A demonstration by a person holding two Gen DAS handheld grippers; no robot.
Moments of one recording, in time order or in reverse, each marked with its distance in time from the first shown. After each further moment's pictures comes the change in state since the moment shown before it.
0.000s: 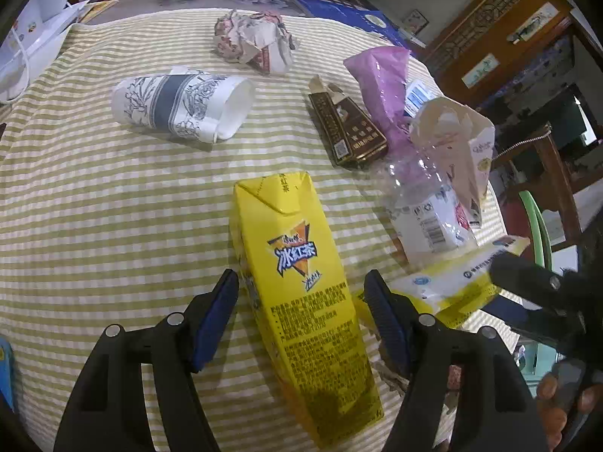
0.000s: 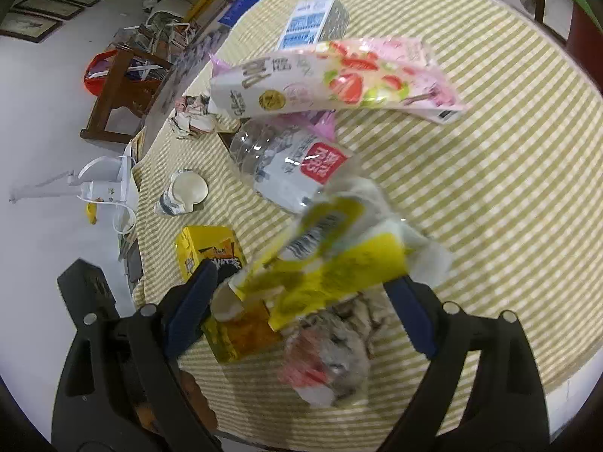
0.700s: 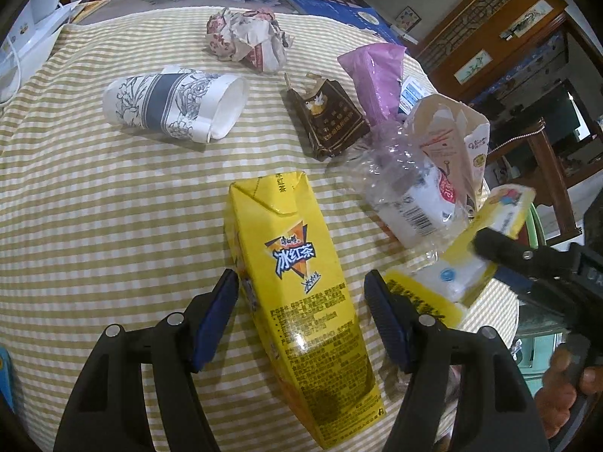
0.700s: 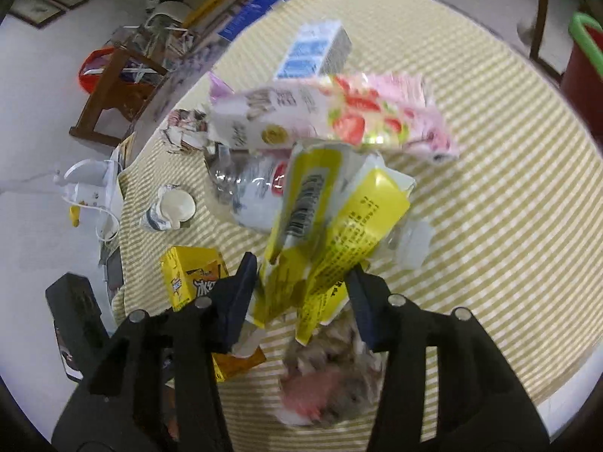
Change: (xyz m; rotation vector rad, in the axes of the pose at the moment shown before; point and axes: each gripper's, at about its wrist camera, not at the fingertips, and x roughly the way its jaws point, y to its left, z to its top) left arm 0.002 0.003 0.003 0.015 0.008 -0.023; right arm -0.018 0.004 0.013 -0.089 -0.088 -0.063
